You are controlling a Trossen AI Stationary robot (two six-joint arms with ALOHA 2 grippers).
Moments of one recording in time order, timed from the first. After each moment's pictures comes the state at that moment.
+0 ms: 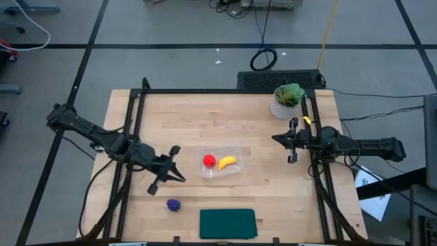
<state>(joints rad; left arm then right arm) -0.43 1.03 0.83 -0.25 0.04 0.03 -0.06 0.20 0.02 0.29 0.05 -0.06</state>
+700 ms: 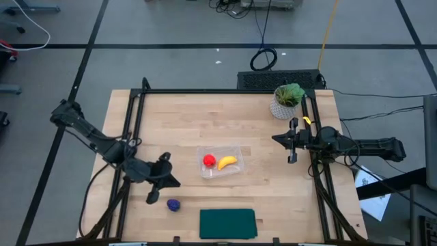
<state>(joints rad) -0.61 1.06 0.86 -0.42 -0.21 -0.51 -0.06 0.20 0.02 0.28 0.05 -0.06</state>
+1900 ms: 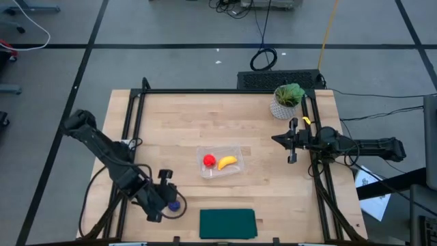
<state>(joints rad) -0.75 1.44 1.15 -0.82 -0.20 -0.56 -0.06 0.20 0.02 0.27 0.05 -0.06</state>
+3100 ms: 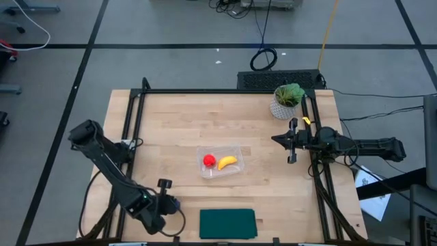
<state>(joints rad) -0.87 1.62 1.13 -0.82 -0.31 -0.65 -0.06 0.20 0.02 0.25 0.05 -0.06</state>
